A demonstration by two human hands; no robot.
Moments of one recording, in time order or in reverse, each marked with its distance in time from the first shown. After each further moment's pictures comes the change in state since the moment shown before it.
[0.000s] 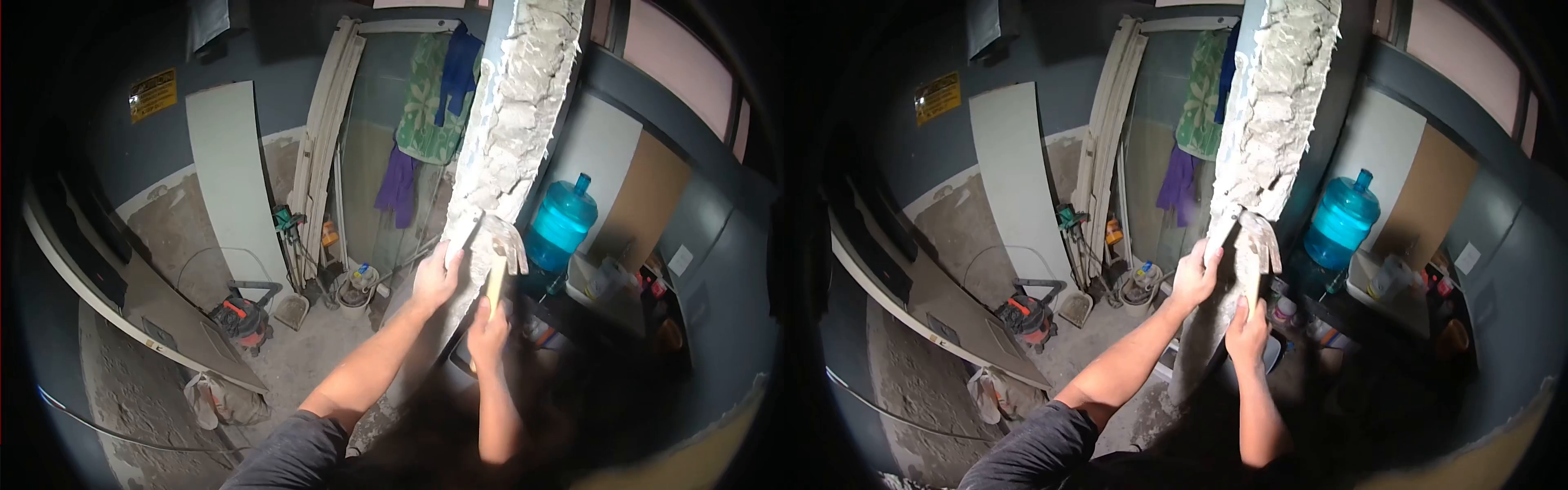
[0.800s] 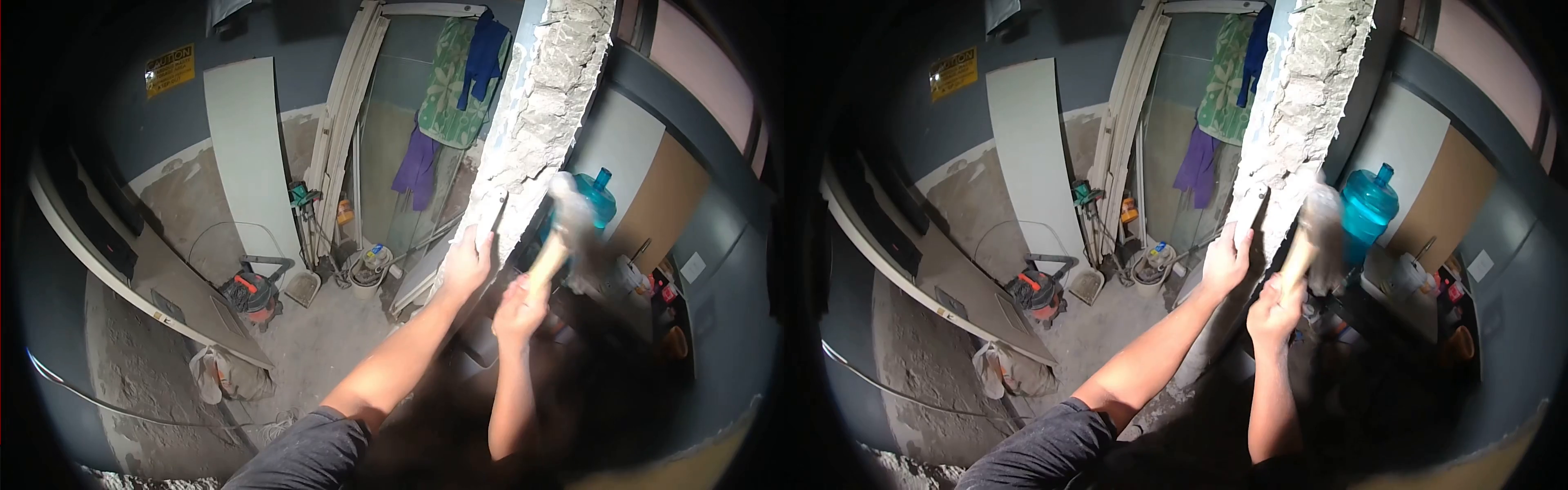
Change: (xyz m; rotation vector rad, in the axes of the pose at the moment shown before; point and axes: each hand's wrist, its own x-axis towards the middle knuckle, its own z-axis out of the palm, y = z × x) left_hand -0.005 0.016 0.022 0.047 0.058 -0.155; right_hand 0.022 -0.029 -0.011 0.388 0.213 -0.147
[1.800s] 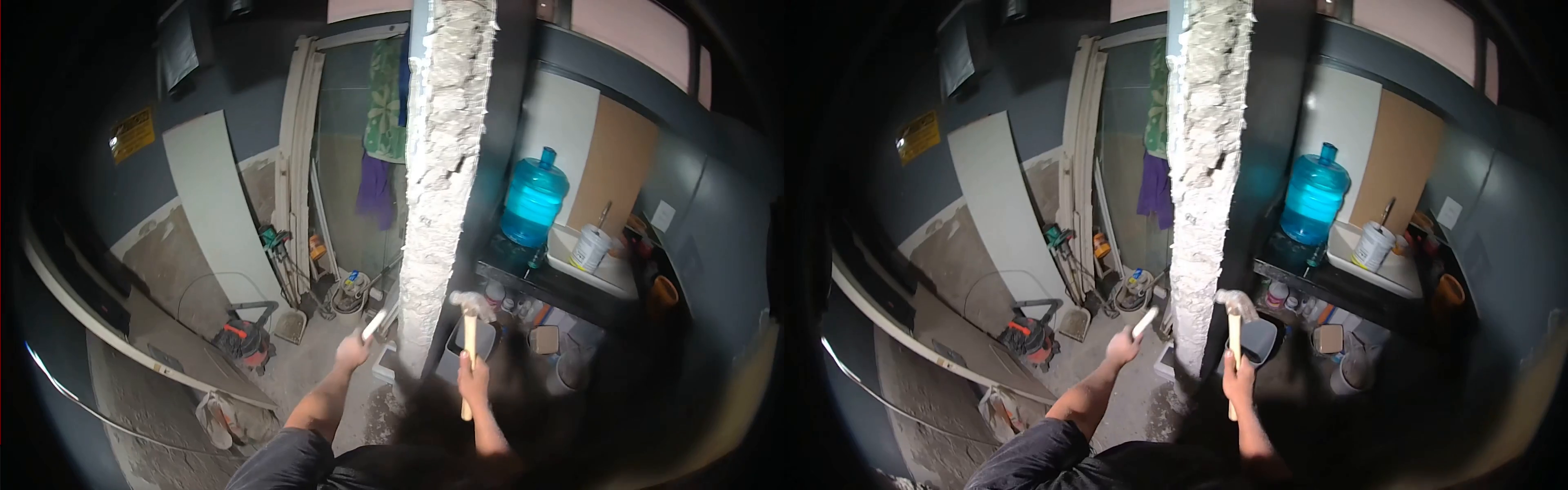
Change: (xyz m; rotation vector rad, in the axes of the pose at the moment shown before) left_hand -0.160 -0.197 -0.130 0.630 -0.477 -0.364; right_hand -0.196 0.087 -0.115 -0.303 -0.201 0.540
